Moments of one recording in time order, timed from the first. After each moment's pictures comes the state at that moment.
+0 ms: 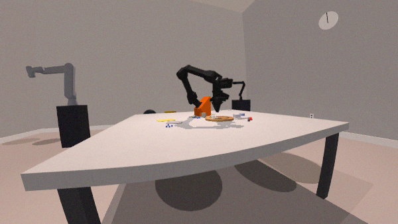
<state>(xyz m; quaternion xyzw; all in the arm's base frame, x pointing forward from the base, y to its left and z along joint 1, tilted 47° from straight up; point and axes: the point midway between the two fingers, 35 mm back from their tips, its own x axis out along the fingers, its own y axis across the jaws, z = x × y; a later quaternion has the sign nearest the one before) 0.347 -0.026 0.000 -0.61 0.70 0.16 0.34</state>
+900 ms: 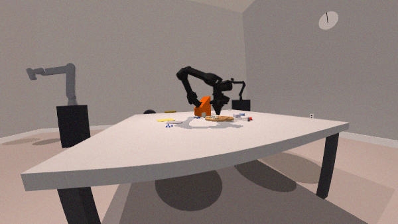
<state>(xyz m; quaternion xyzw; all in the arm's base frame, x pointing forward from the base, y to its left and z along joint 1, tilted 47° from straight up) 0.352 -0.039 -0.015 -0.62 0.69 0.19 0.32</state>
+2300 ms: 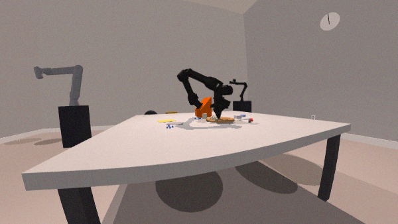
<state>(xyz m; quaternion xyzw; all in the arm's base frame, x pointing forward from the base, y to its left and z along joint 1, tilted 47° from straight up) 0.349 -0.053 -0.027 -0.62 0.69 0.20 0.32</state>
